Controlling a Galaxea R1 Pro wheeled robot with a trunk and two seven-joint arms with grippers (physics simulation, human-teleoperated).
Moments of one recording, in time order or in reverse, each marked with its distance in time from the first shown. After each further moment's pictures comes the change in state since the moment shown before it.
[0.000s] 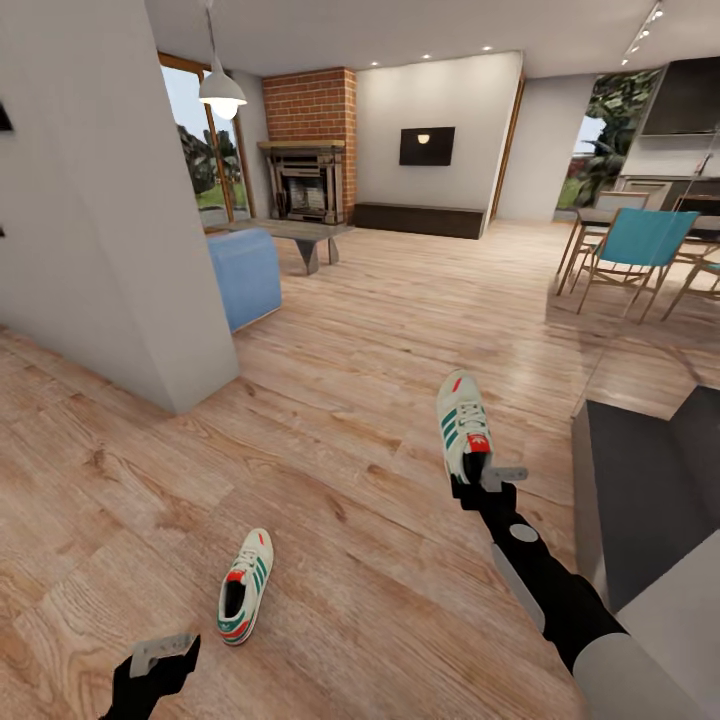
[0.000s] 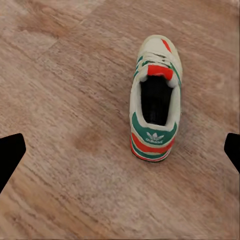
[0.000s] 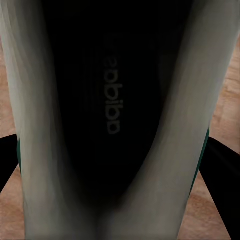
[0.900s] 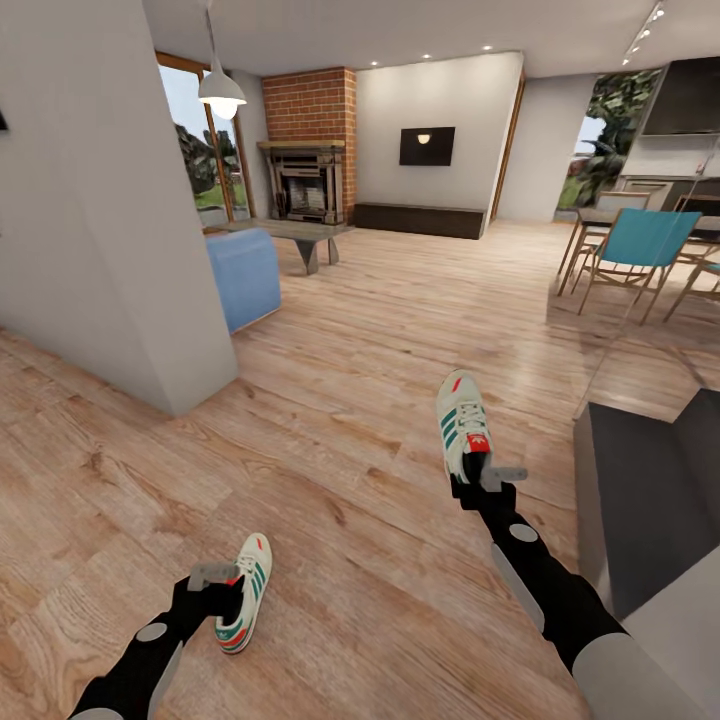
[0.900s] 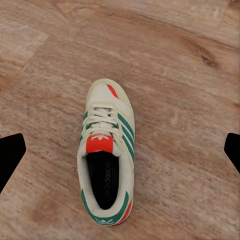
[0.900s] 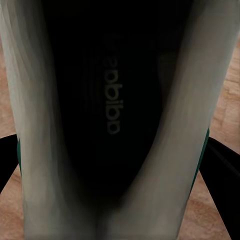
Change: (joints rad) left arm -0.189 -0.017 -0.214 -0.011 -0.031 0.219 0.012; right arm 0.000 0.002 -0.002 -0.002 0.000 0.001 0.000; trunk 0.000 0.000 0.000
